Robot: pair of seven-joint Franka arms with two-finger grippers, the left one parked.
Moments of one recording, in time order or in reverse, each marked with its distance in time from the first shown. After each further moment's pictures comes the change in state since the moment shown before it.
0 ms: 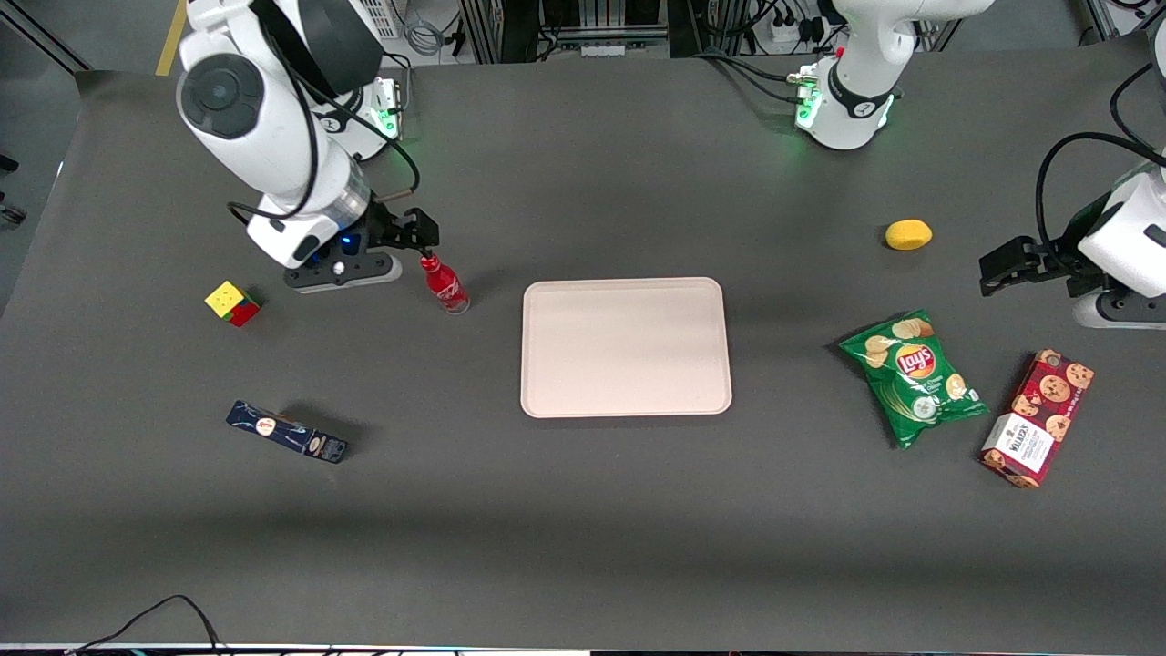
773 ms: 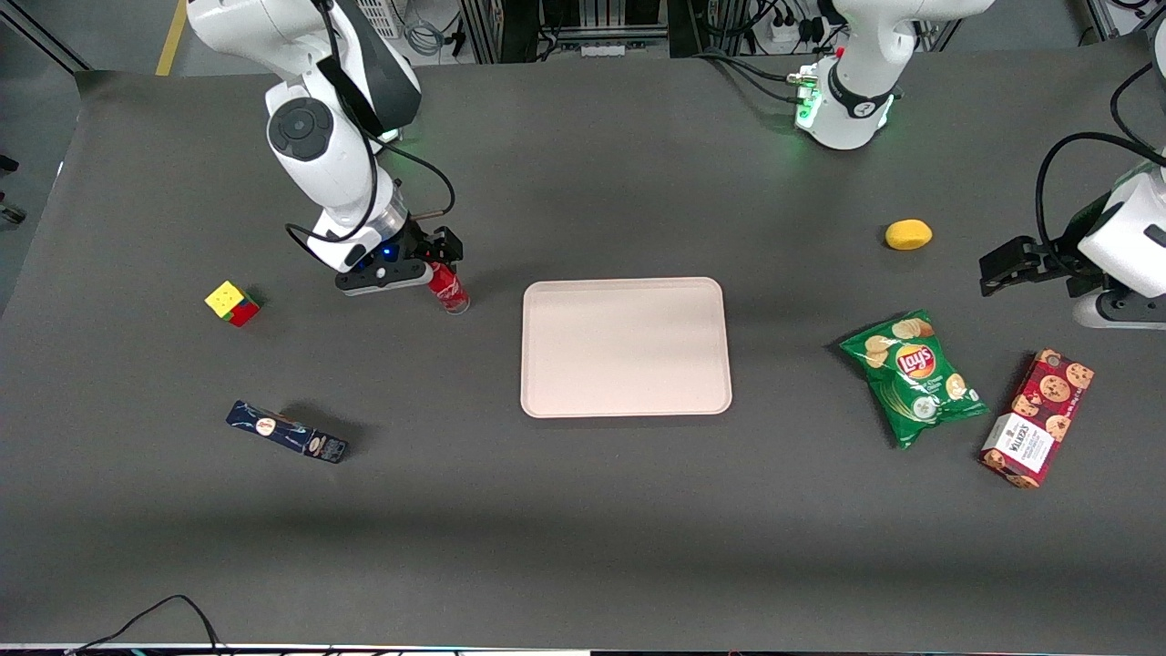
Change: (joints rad) arm 0.000 -0.049 0.038 -0.381 0.000 0.423 0.000
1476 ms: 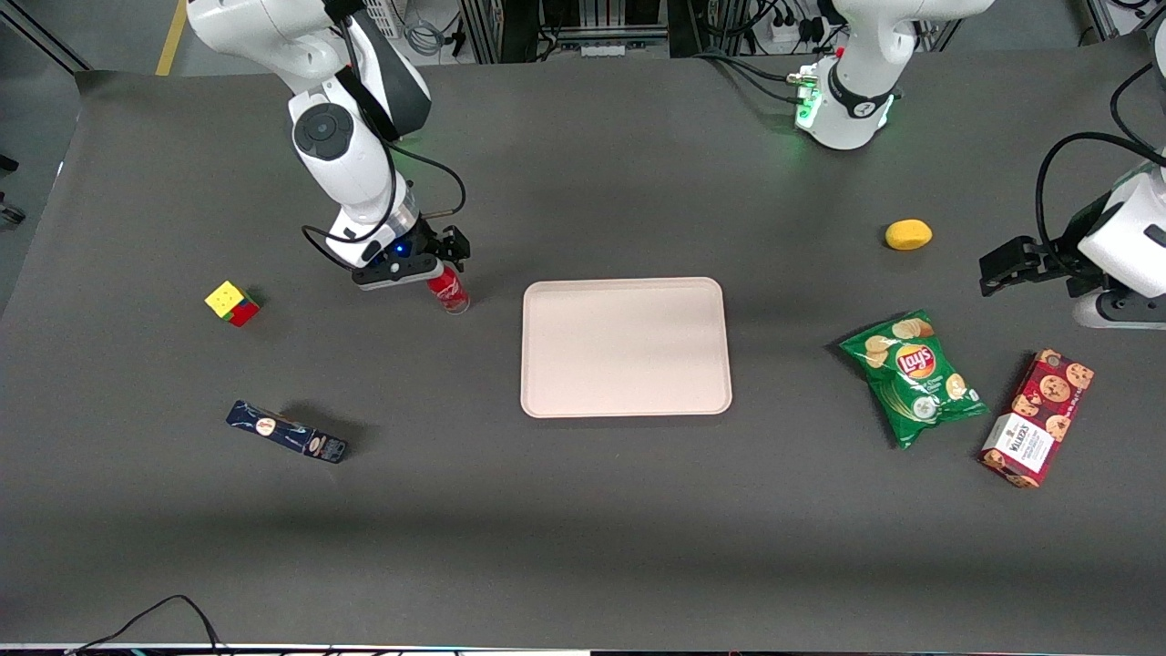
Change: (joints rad) arm 0.000 0.000 0.027 -0.130 -0.004 0.153 0.000
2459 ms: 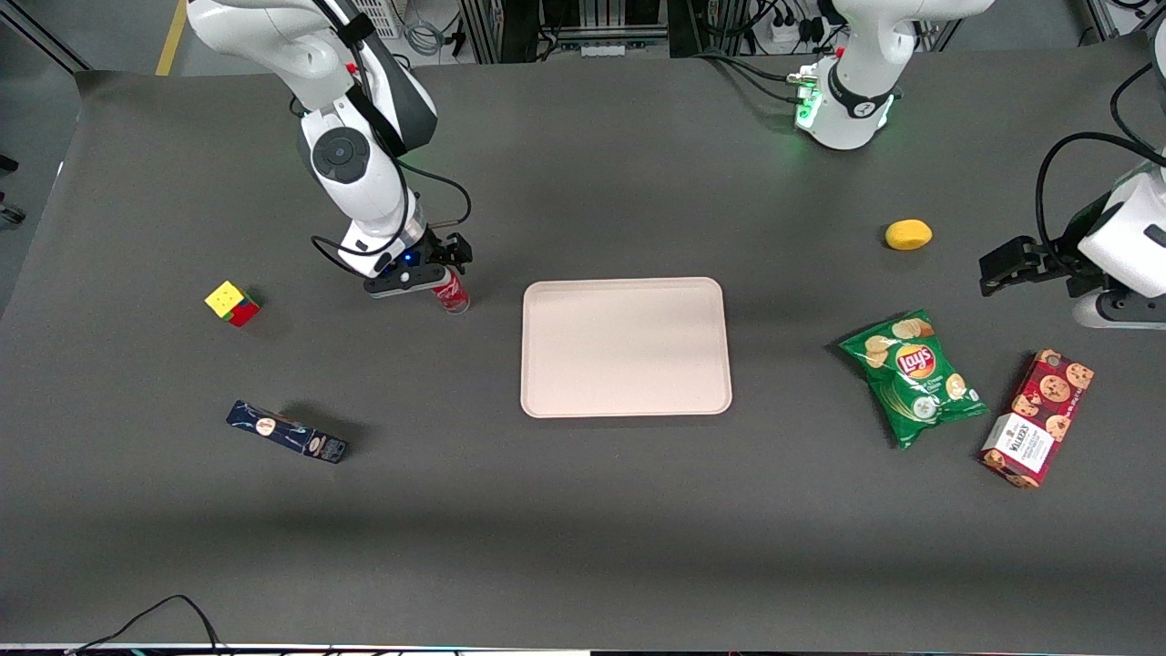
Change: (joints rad) arm 0.000 0.067 0.000 -0.019 -0.025 0.021 0.000
